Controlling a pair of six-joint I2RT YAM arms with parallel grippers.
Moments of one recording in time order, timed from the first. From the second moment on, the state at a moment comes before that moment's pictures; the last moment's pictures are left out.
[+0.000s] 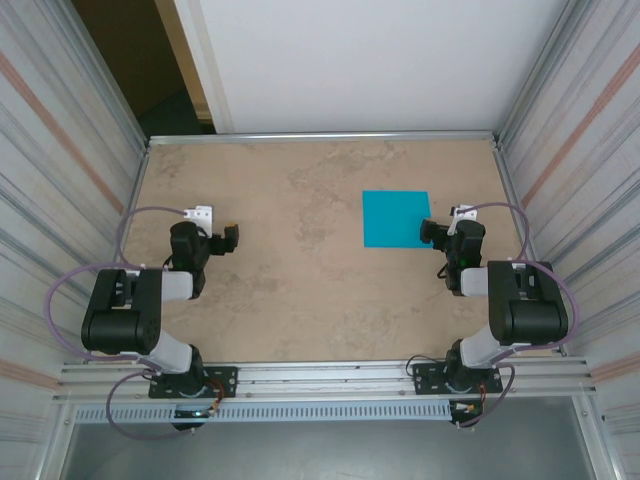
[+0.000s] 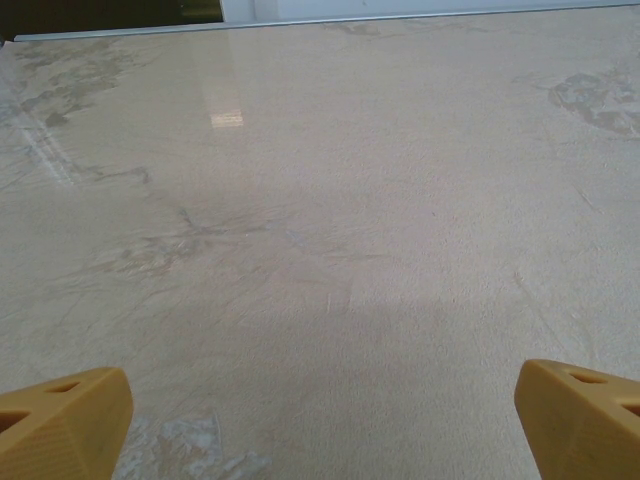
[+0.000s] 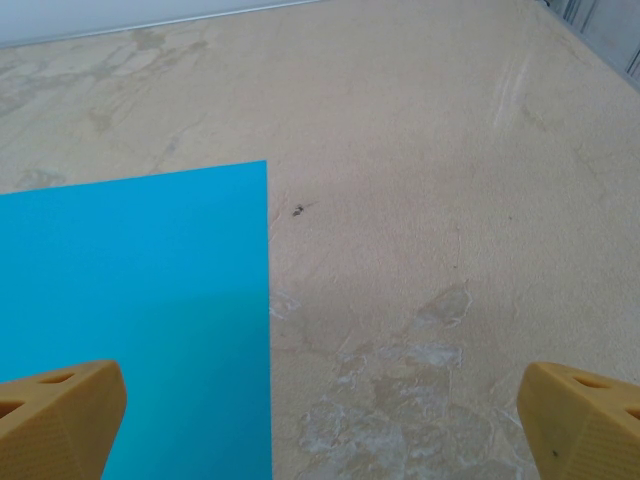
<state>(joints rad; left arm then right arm) -0.02 1.51 0.40 0.69 0.03 0.05 -0.03 1.54 0.39 0.72 0.08 0.12</state>
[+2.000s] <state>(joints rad) -0.28 1.52 0.83 -0.01 0.43 -0.66 0.16 2.04 1.44 -0.54 -0.21 0.70</state>
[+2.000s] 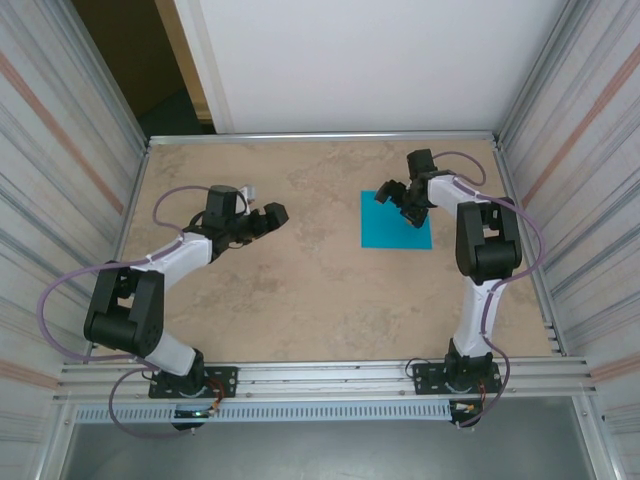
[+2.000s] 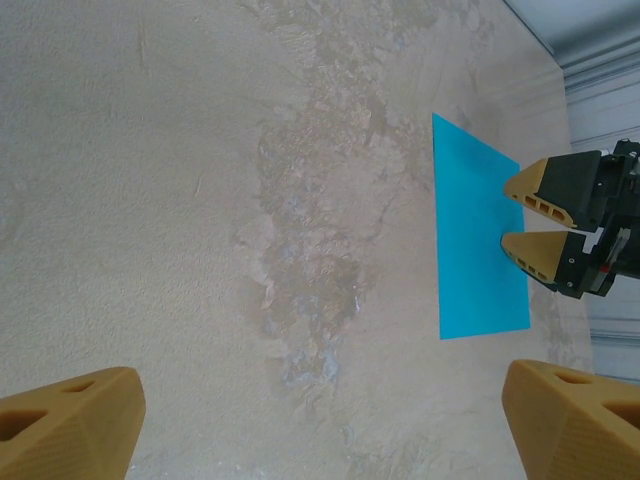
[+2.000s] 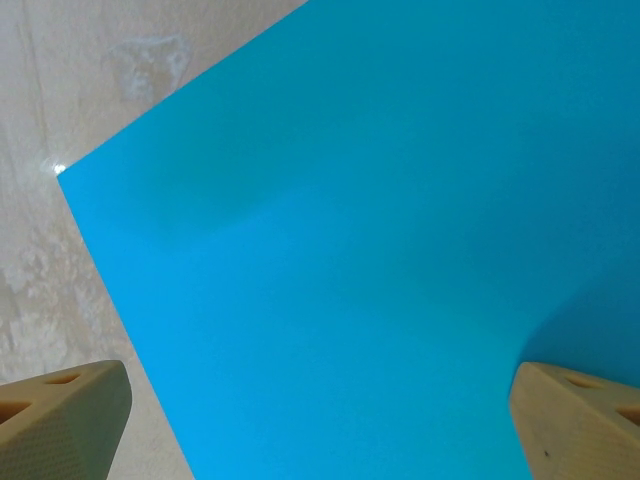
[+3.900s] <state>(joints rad) -0.54 1.83 1.01 -0.19 0.45 -0.84 0.42 1.89 1.17 -0.56 -0.38 0.73</state>
